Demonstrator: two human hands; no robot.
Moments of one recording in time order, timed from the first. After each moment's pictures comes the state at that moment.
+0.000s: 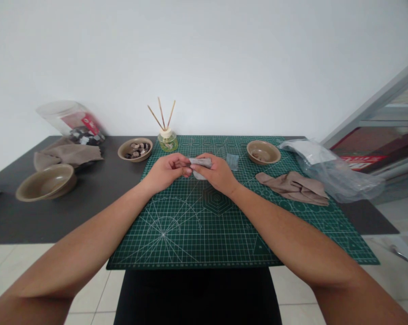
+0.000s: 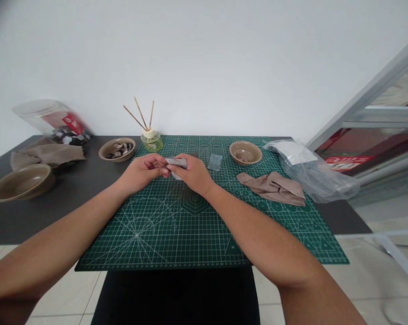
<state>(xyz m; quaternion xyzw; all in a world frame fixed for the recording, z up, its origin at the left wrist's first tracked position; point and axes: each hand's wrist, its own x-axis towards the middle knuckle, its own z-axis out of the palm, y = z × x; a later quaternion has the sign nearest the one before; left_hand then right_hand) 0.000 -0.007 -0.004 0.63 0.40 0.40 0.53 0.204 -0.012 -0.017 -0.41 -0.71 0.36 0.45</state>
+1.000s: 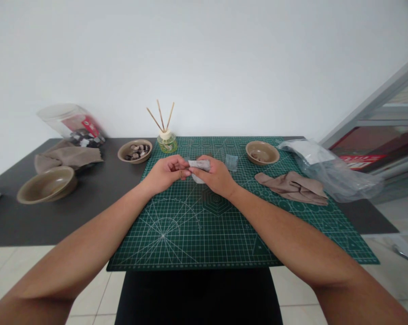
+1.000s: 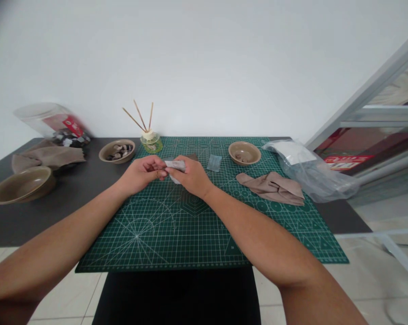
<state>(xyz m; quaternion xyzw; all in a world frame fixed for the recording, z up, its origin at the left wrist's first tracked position) -0.001 -0.009 -0.001 0.65 0.38 0.40 0.52 0.202 -0.018 -0.013 -0.41 -0.72 0.34 0.44</state>
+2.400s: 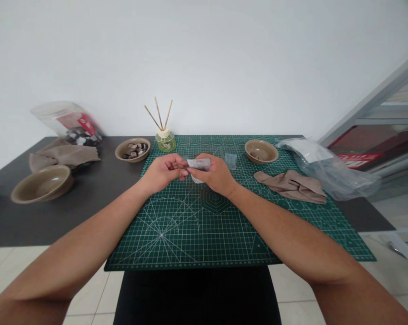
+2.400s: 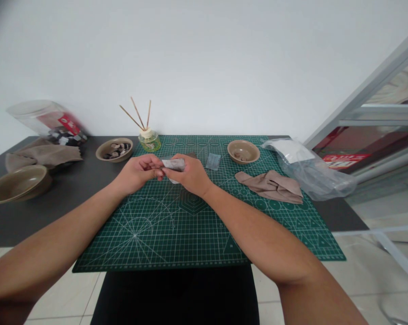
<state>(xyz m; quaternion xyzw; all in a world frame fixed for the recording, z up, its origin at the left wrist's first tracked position) -0.002 -0.011 0.001 0.63 0.36 0.40 0.55 0.201 -0.021 -0.011 -0.38 -0.68 0.42 0.46</state>
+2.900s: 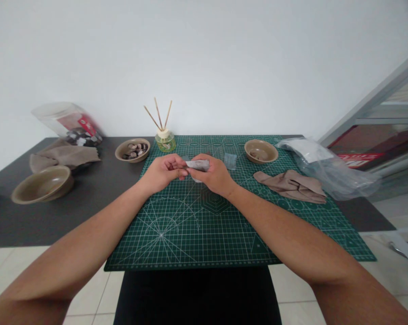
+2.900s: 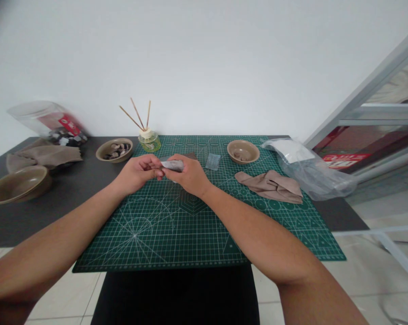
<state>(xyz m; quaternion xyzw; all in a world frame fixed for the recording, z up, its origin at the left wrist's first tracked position) -0.003 -0.010 0.002 0.64 0.37 0.40 0.53 0.199 -0.022 -0.012 -0.39 -0.70 0.39 0.45</state>
